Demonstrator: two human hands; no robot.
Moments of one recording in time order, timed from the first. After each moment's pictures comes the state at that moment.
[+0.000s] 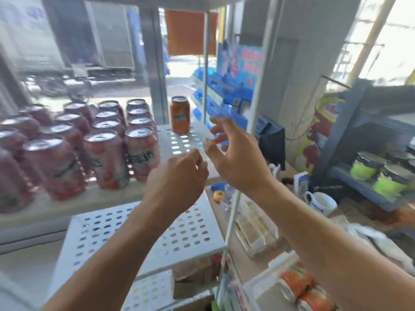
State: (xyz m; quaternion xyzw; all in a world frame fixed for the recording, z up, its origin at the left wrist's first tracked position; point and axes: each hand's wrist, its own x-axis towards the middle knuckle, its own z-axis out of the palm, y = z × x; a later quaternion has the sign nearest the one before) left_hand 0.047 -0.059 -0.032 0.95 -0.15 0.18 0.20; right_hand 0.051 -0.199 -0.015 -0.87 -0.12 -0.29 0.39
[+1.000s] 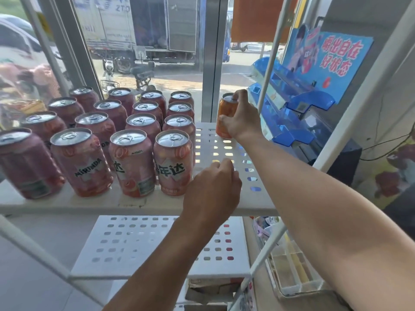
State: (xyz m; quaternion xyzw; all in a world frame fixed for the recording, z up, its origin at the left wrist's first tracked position) left_hand 0.122 -0.080 -0.073 0.94 -0.05 0.20 0.26; right_hand 0.287 -0.158 -0.024 -0.91 -0.06 -0.18 0.38
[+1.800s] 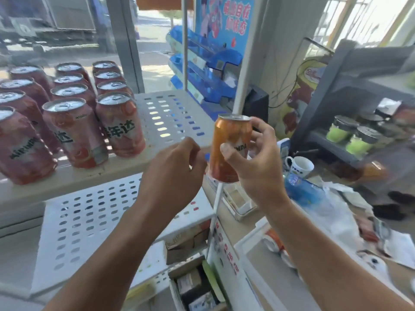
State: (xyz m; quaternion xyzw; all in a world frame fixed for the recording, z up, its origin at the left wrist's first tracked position) left_hand 0.026 -0.055 -0.057 0.90 -0.20 0.15 0.35; right_hand -0.004 -0.214 -0.070 -0.76 0.06 -0.28 0.59
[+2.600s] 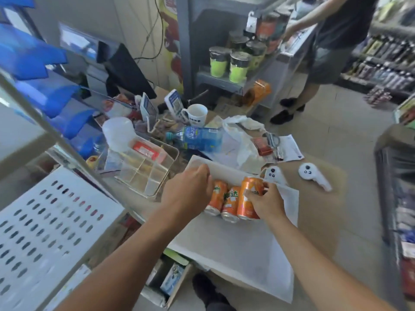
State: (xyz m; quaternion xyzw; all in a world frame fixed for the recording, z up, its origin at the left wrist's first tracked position) left_hand -0.031 -0.295 -0.197 0.84 -0.51 -0.05 0.18; right_hand -0.192 -0.429 -0.281 -0.63 0.59 -0.18 0.48
